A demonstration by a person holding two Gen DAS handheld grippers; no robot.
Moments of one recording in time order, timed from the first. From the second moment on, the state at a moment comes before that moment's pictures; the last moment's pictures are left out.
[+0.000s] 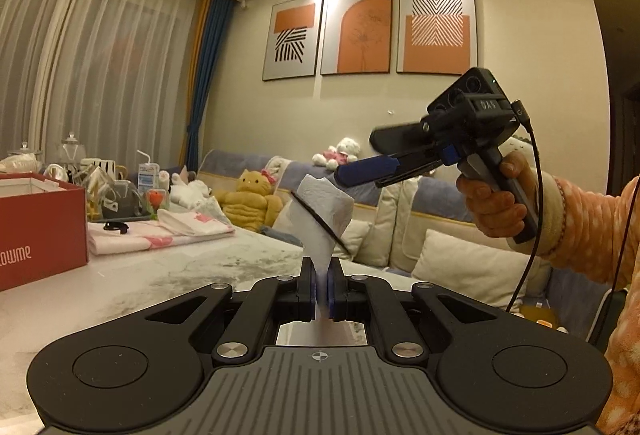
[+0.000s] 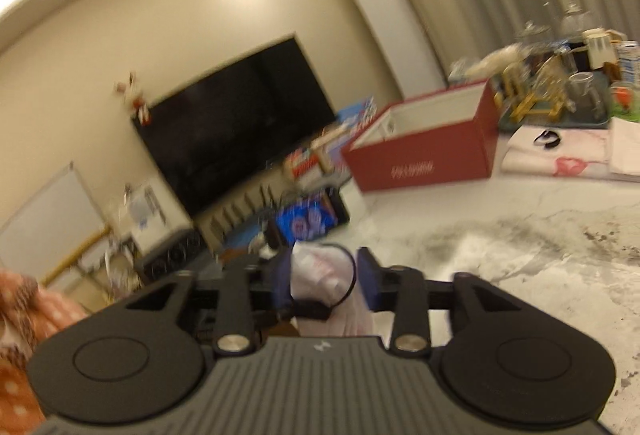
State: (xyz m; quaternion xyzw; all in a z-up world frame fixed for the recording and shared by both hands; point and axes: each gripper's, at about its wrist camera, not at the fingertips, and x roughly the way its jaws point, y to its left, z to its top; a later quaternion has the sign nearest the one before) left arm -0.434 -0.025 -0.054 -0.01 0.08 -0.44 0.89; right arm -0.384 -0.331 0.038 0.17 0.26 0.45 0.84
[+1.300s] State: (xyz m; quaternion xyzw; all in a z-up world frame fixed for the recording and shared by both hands) left arm -0.448 -0.011 -0.051 -0.05 -0.06 -0.56 0.83; right arm -0.390 -0.334 0.033 0.18 0.30 0.48 0.81
